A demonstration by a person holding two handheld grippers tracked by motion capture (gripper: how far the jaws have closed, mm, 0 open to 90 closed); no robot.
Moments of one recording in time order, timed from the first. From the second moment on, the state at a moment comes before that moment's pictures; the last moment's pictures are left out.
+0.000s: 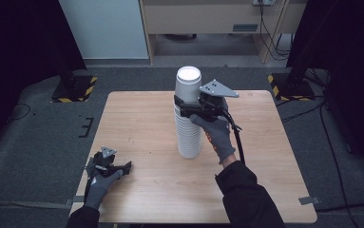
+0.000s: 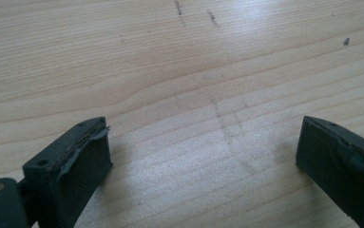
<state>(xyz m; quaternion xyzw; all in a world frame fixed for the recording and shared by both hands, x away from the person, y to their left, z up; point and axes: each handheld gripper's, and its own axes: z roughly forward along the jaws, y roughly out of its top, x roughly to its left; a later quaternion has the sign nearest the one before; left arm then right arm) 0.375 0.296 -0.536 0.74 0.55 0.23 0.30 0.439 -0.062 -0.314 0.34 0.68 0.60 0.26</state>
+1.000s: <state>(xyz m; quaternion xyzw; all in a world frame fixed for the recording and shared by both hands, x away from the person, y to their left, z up) 0.375 0.296 -0.536 0.74 0.55 0.23 0.30 0.437 -0.061 -0.287 0.33 0.68 0.60 0.27</state>
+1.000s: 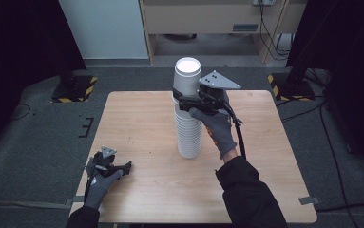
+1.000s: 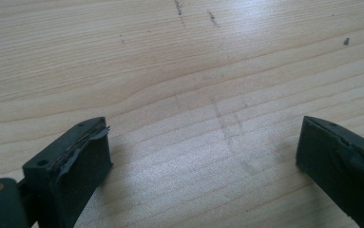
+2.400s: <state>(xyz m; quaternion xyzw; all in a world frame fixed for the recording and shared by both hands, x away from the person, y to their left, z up) 0.375 0.296 -0.536 0.74 0.55 0.23 0.30 0.434 -0.078 -0.249 0.33 0.63 0.65 0.28</state>
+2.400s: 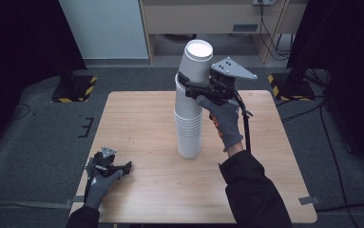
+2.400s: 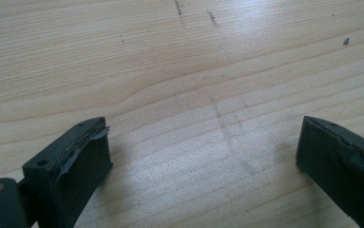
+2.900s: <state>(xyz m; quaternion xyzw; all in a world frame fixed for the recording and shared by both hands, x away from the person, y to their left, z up) 0.375 0.296 -0.536 0.74 0.55 0.23 0.30 0.417 -0.102 -0.237 0.33 0.61 0.66 0.29</state>
